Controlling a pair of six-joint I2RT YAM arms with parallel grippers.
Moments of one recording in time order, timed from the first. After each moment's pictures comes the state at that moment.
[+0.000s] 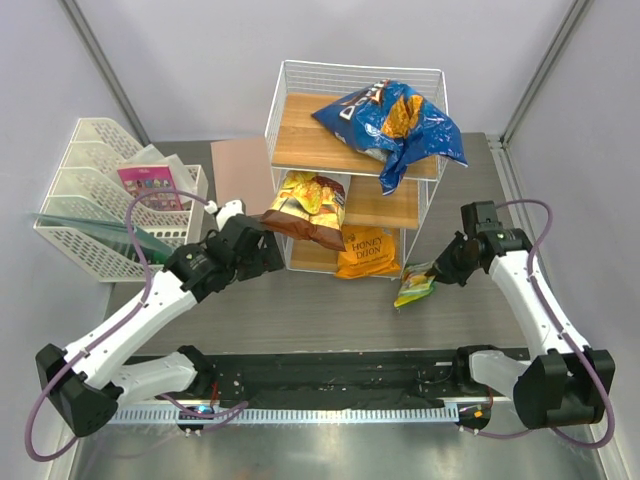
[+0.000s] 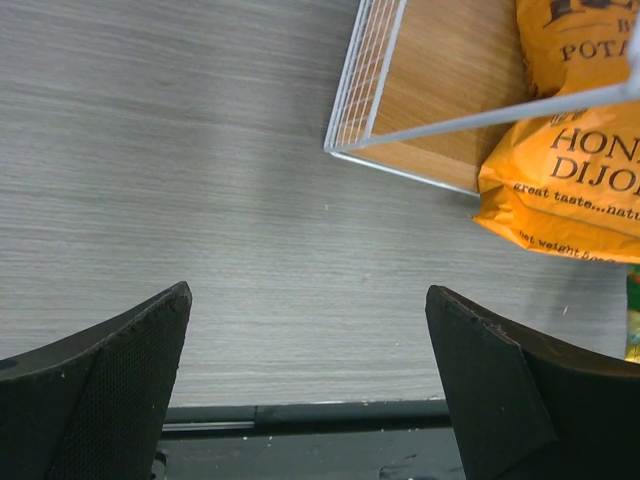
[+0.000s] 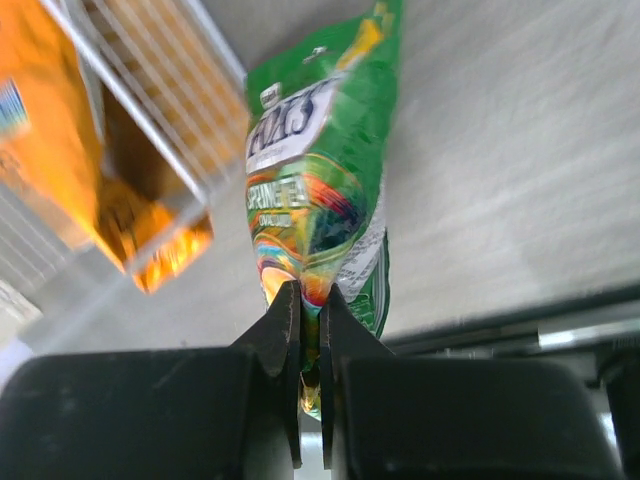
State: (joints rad) left arm -0.71 1.06 1.03 -0.86 -0.37 -0.84; right arm 0.04 1.12 0.91 -0.95 -0.14 0.81
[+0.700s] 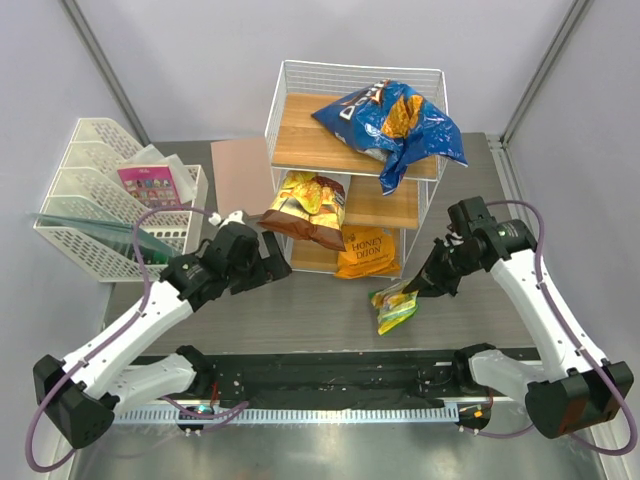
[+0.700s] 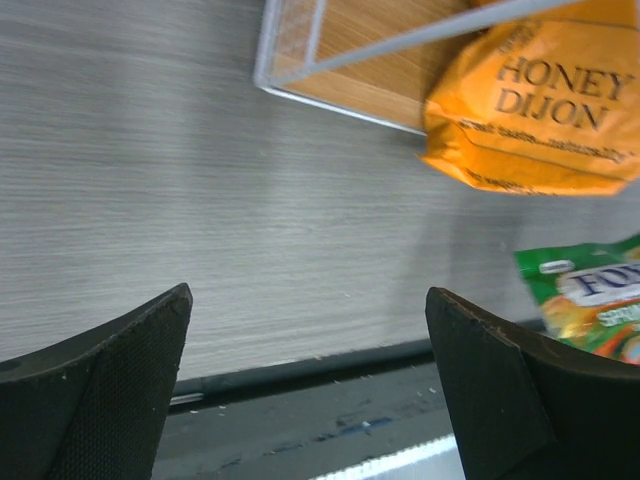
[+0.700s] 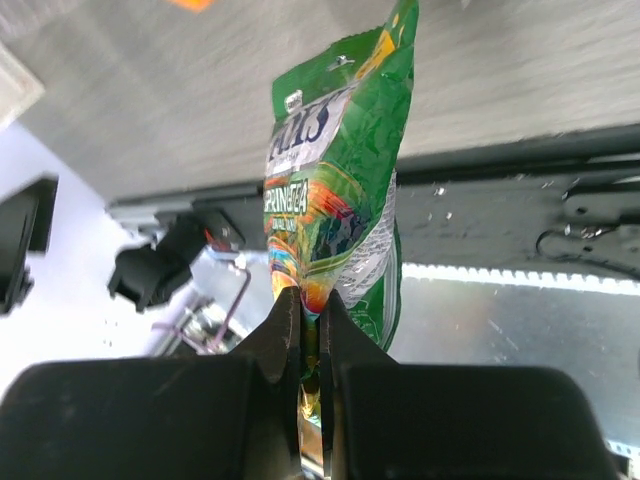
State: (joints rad) left arm -0.67 0.99 0.91 -0.77 -0.15 -0.88; right arm 0.24 1.09 1.10 -1.29 -0.42 0.84
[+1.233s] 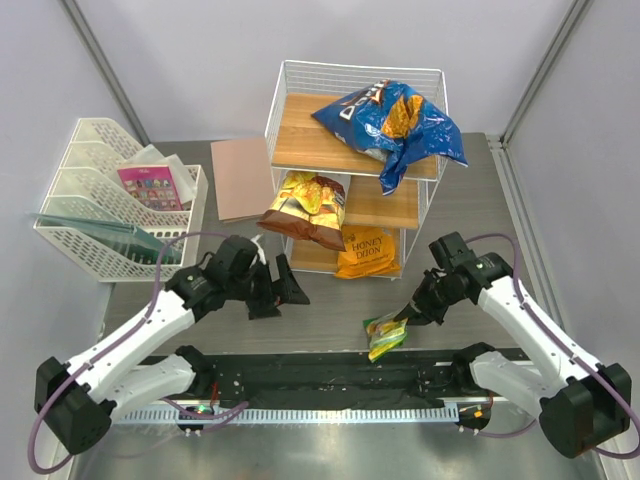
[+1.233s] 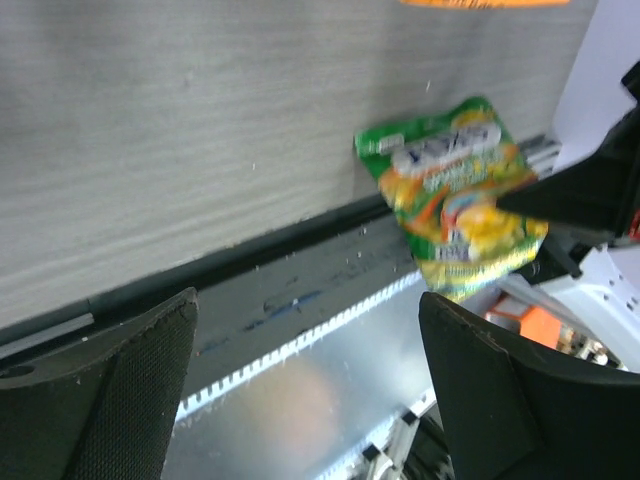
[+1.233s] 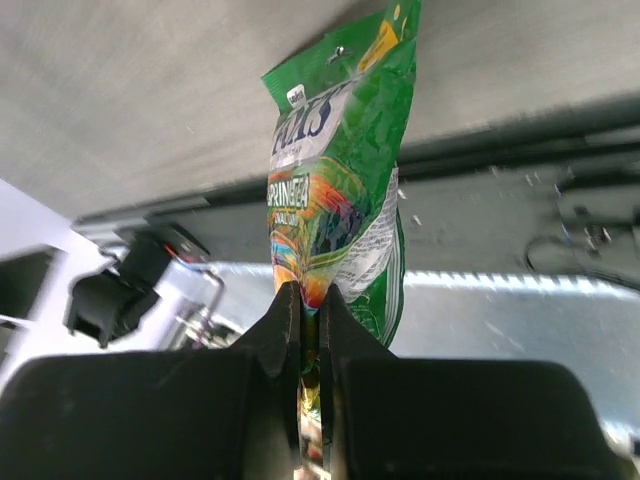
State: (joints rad) left arm -0.67 0.98 0.79 -0.67 0.29 -0.96; right arm 0.37 0.98 0.76 -1.13 -0.42 1.03
